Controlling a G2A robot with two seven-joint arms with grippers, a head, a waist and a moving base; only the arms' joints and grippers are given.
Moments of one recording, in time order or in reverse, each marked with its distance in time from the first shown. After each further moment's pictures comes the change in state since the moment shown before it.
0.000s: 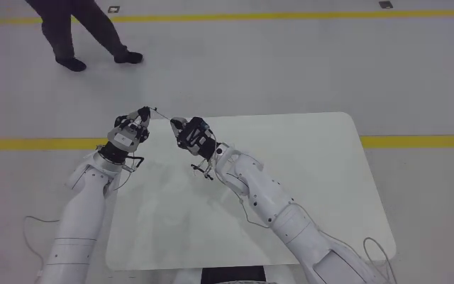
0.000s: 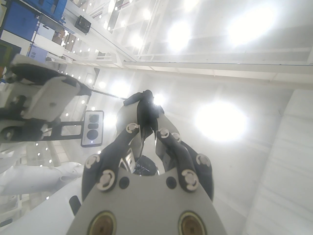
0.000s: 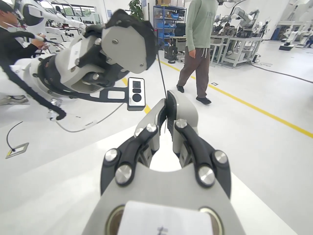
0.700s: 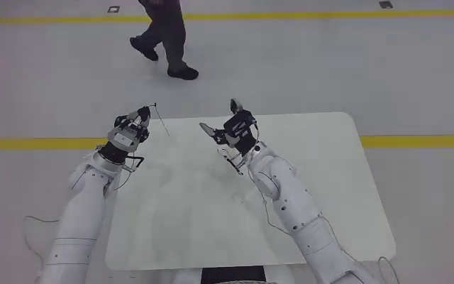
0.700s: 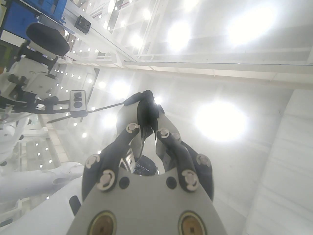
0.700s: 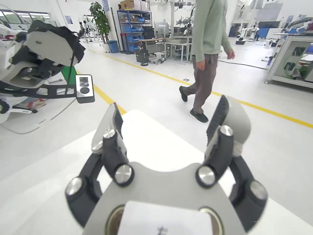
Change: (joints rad) left arm 0.000 0.000 0.000 0.000 0.000 0.000 0.000; right arm -0.165 0.075 0.229 -0.205 -0.031 -0.008 0.030
